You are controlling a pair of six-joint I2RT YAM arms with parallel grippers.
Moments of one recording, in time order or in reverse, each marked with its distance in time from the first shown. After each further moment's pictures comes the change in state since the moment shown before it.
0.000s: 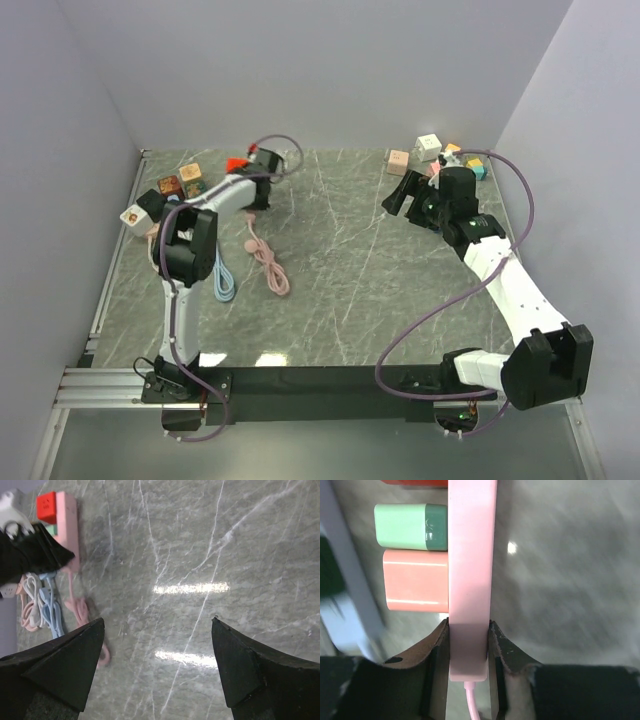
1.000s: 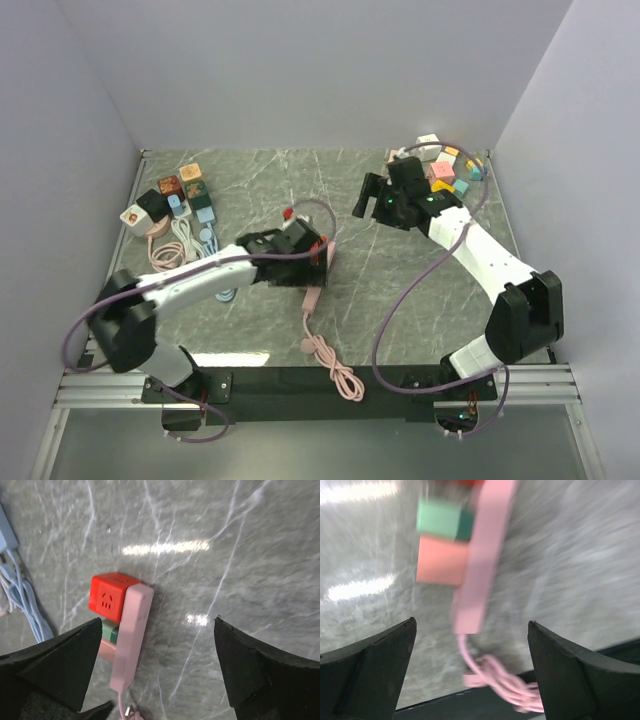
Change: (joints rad) left arm -0.576 -0.656 -0.655 -0.093 0.292 -0.525; right arm 0.183 0.258 0.209 -0.175 0.141 0.052
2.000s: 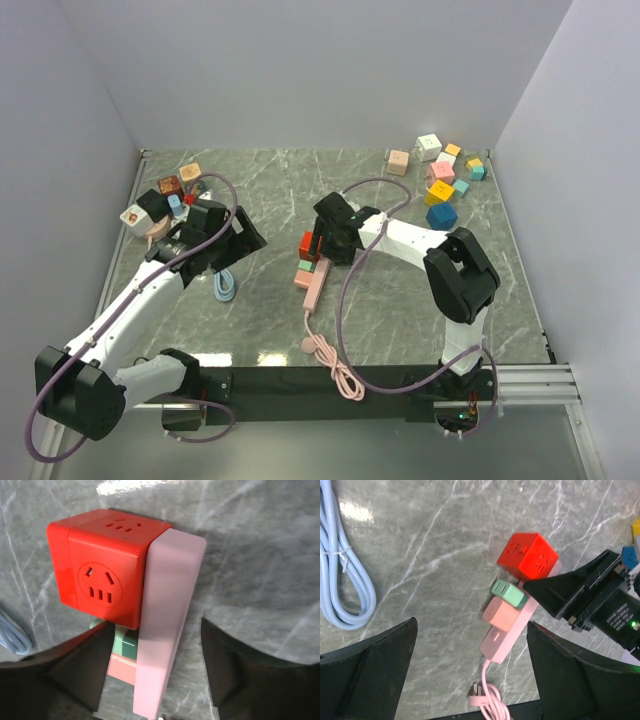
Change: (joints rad) left arm 0.499 -0.446 -0.156 0.035 0.093 -0.057; right arm 0.320 0.388 0.063 -0.002 0.081 0.298
